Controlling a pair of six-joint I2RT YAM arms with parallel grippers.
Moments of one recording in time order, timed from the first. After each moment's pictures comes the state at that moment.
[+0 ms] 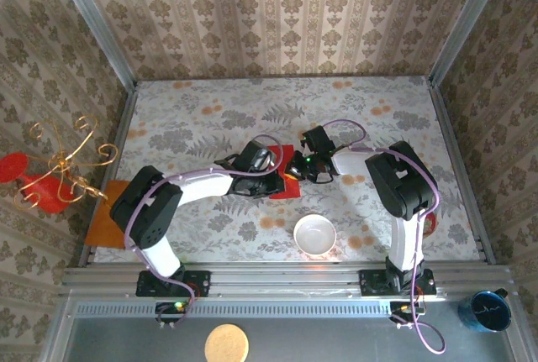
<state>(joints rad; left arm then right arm) -0.76 1.70 0.91 -0.17 0.36 -0.81 0.46 1.95 1.06 -0.08 -0.44 0.92</state>
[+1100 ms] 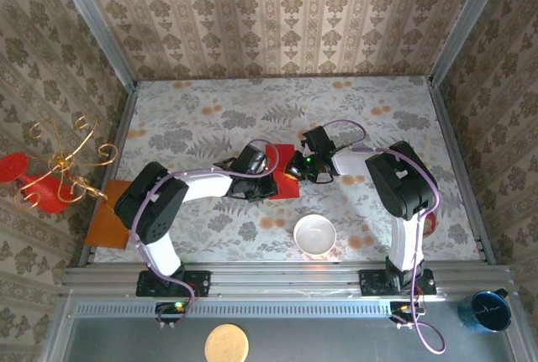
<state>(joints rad) -0.73 1.74 0.86 -0.13 0.33 -0.82 0.46 1.95 1.05 -0.07 -0.44 0.92</state>
